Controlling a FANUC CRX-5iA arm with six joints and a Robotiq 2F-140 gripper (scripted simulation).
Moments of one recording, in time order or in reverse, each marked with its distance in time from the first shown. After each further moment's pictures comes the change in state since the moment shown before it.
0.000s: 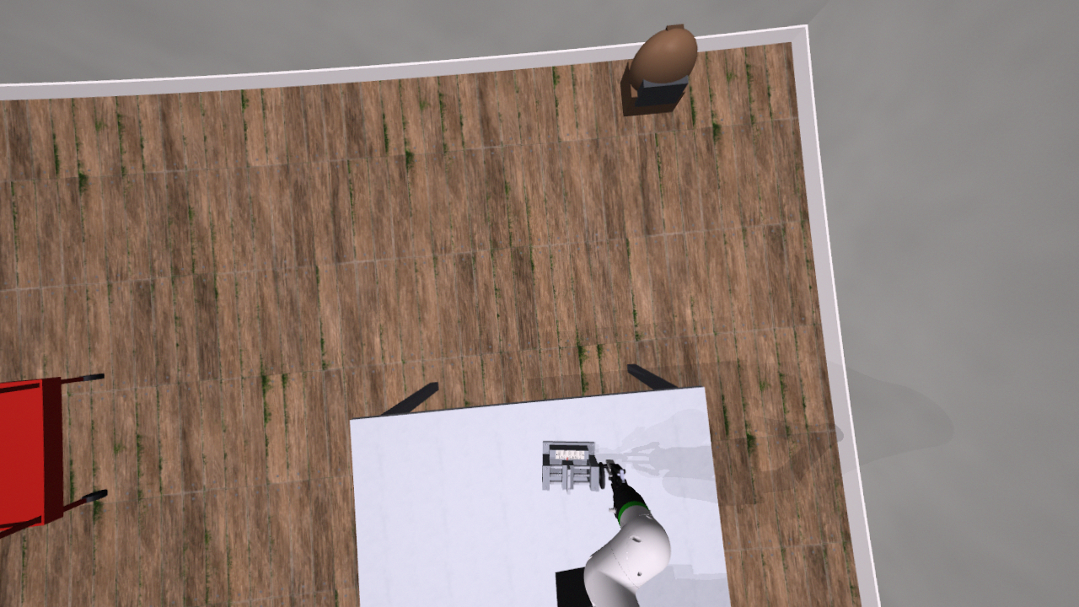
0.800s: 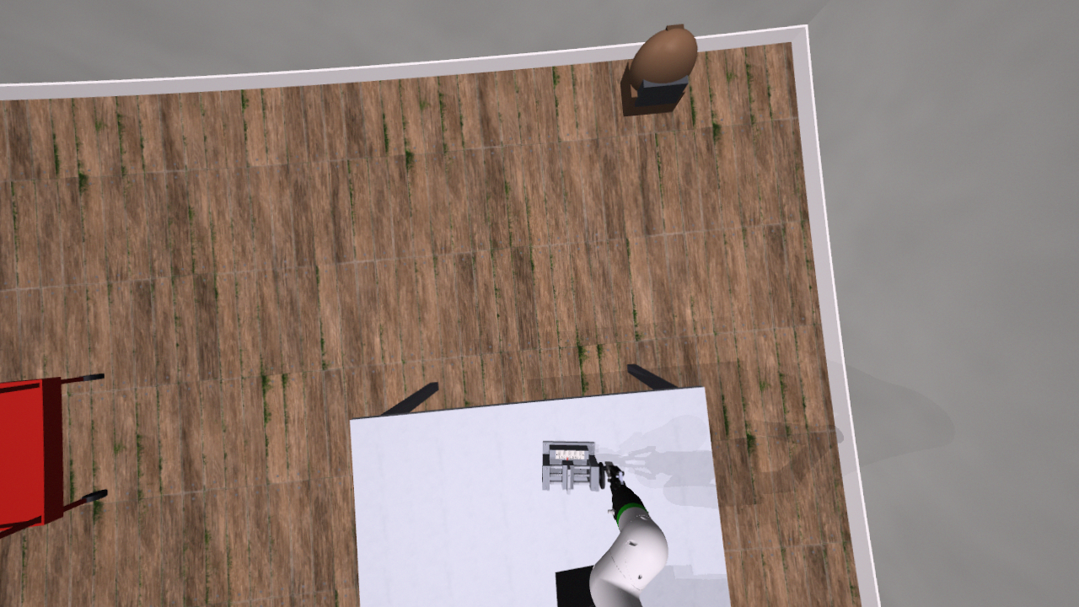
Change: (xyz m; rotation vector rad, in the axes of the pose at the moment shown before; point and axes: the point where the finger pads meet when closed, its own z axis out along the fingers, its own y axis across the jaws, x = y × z) arm 0.000 0.014 0.015 -0.001 -0.001 0.000
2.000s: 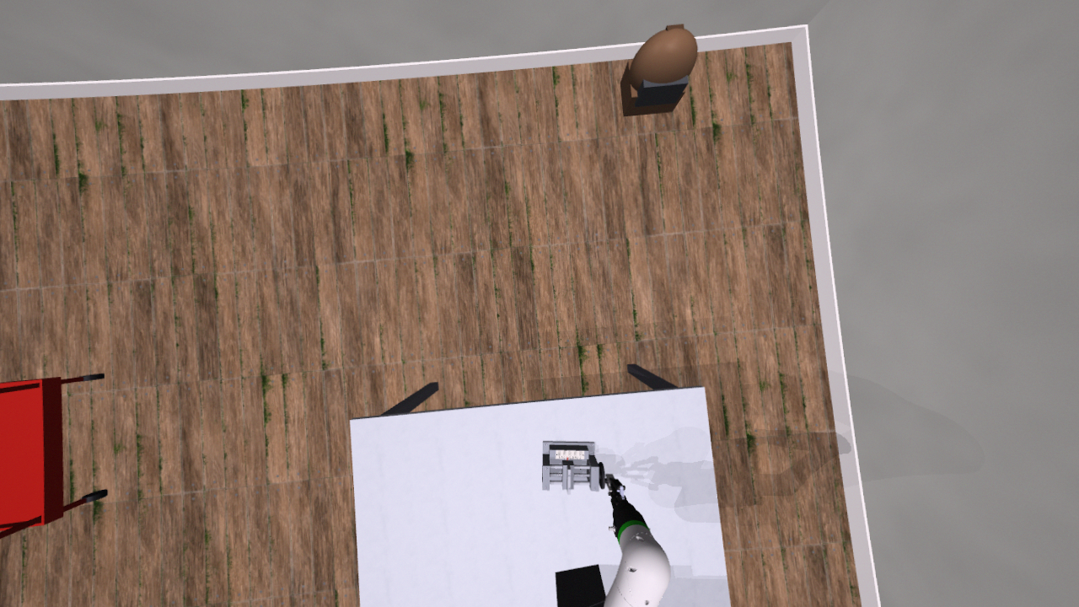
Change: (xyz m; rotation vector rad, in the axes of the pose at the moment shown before) arm 0.000 0.039 -0.012 -0.002 0.000 0.000
